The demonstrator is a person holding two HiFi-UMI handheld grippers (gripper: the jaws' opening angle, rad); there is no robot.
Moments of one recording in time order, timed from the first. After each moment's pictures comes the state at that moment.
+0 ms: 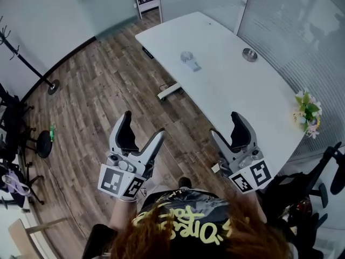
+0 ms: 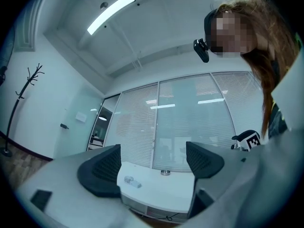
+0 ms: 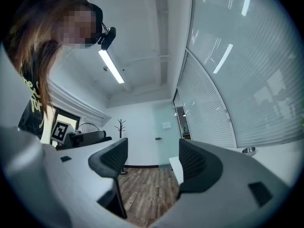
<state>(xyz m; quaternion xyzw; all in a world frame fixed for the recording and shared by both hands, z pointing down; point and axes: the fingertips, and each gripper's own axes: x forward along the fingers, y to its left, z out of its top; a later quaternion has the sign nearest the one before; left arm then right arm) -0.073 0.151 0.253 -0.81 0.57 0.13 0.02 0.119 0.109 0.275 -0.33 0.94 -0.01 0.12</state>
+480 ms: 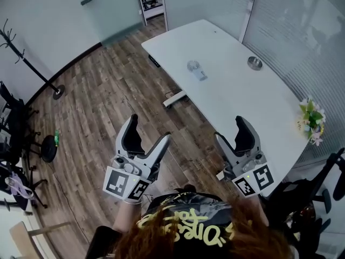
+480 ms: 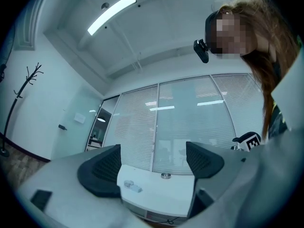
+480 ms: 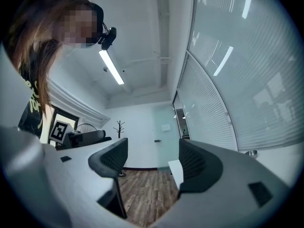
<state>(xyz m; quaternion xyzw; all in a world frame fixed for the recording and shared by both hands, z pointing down) -0.084 0.140 0.238 -0.81 0.57 0.14 0.03 0.108 0.097 0.262 -0.34 0.93 0.00 0.13</state>
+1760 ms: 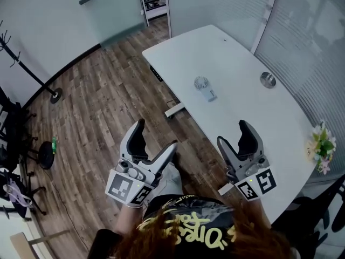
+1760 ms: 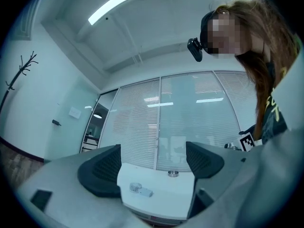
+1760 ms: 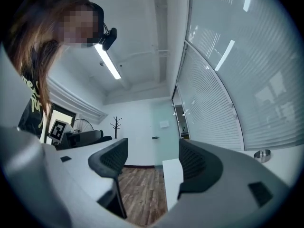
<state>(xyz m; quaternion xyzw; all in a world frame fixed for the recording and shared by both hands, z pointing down) -0.122 0.010 0.273 -0.82 0.55 0.13 0.02 0.059 -0.037 0.293 -0.33 0.94 0.00 0.11</state>
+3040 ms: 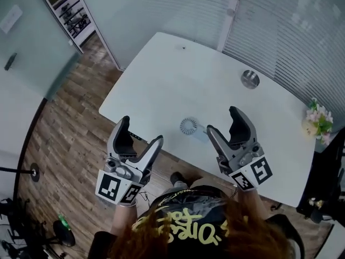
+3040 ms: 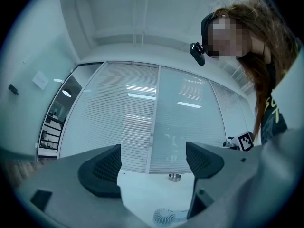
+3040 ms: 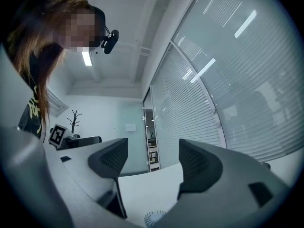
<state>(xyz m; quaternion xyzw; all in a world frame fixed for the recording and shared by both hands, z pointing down) -0.187 -0.312 0.280 -0.92 0.36 0.12 -0.03 0.000 -0.283 0.282 -0.52 0.84 0.02 0.11</state>
